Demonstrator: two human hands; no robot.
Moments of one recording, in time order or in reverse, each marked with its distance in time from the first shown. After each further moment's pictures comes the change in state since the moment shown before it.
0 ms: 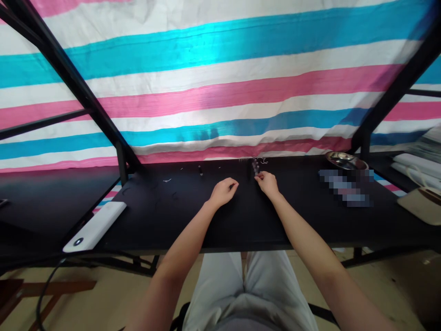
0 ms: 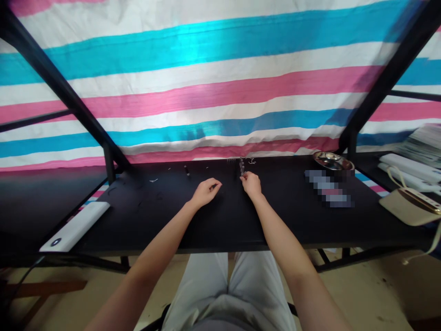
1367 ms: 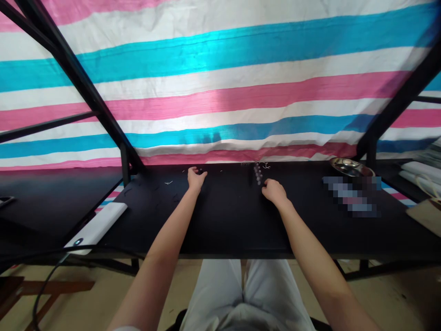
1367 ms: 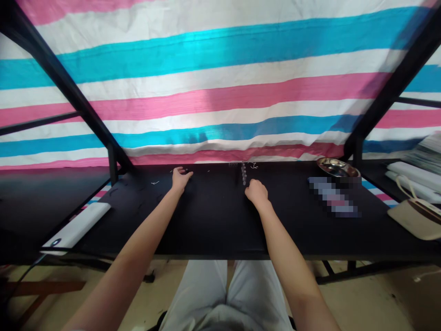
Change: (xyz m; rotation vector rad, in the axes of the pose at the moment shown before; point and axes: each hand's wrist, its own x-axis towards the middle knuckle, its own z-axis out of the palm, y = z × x) left_hand 0.028 -0.119 -0.040 -0.248 0.636 -0.749; right_hand -0.014 -0.008 -0.026 -0.305 -0.156 0.016
